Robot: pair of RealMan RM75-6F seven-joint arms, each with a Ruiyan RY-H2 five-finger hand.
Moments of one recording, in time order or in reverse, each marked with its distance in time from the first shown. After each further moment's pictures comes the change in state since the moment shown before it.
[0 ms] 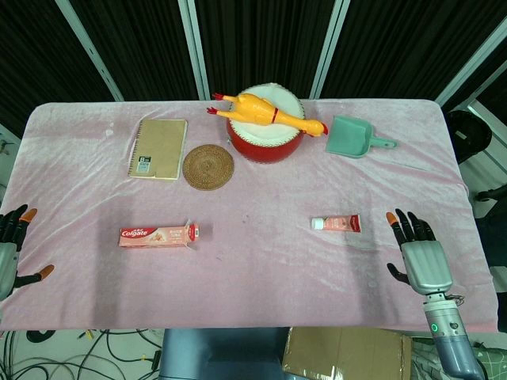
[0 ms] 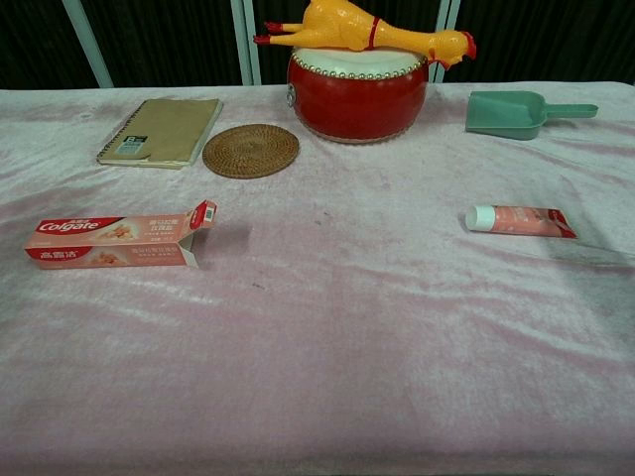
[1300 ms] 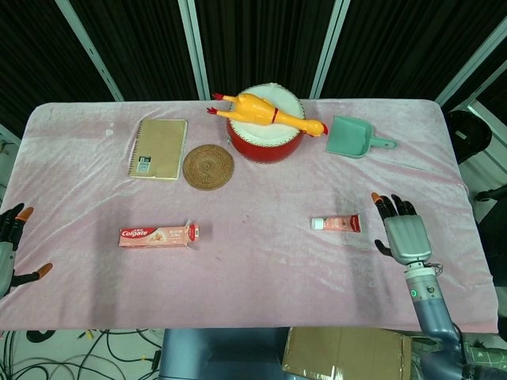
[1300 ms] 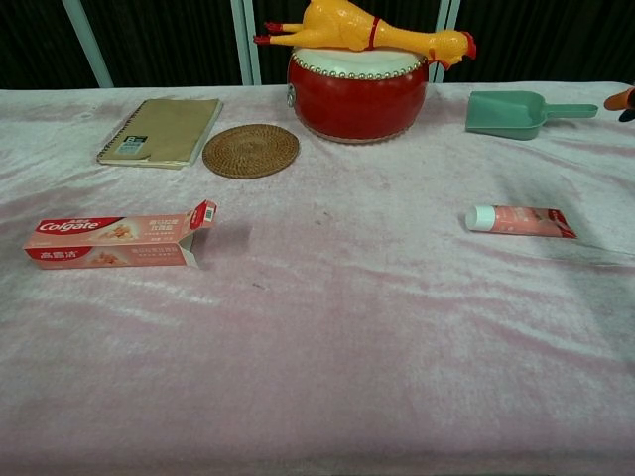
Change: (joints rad) left arm 0.002 -0.014 -0.008 0.036 0.003 0.006 -0.049; right arm 0.165 -0.108 0.084 0.155 0.160 -0.153 -0.050
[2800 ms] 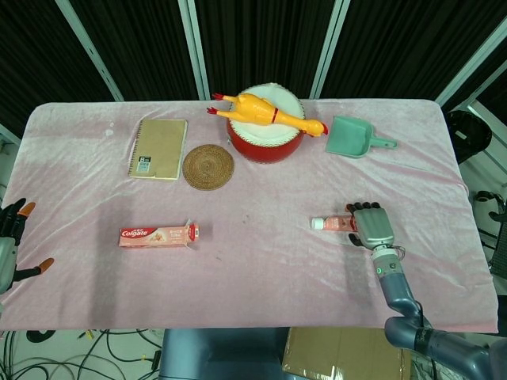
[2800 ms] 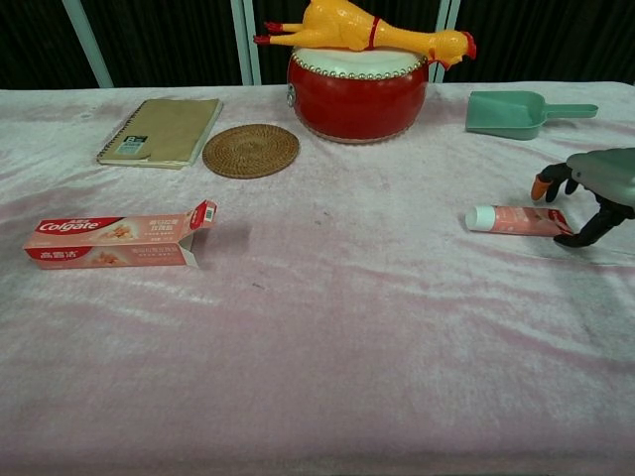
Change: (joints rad) left arm -0.018 -0.026 -0.014 0.053 0.009 0.000 -0.011; right arm 0.168 -0.266 -0.004 0.366 0.137 -0.199 0.063
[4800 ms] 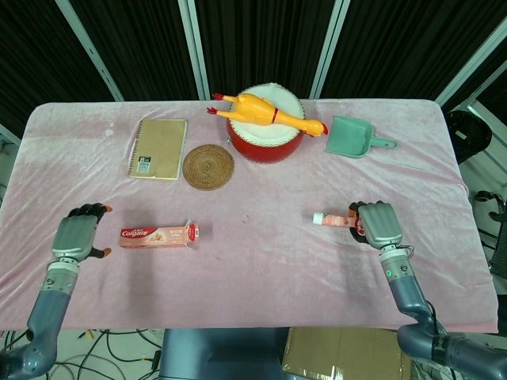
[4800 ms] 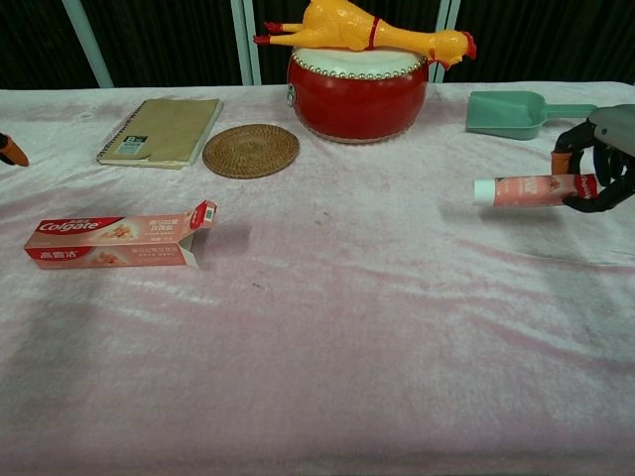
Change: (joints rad) left arm -0.303 -0.159 -0.091 -0.168 -0.520 -0.355 0.587; right arm -0.022 0.137 -0.013 -0.187 -0.085 0.106 0.072
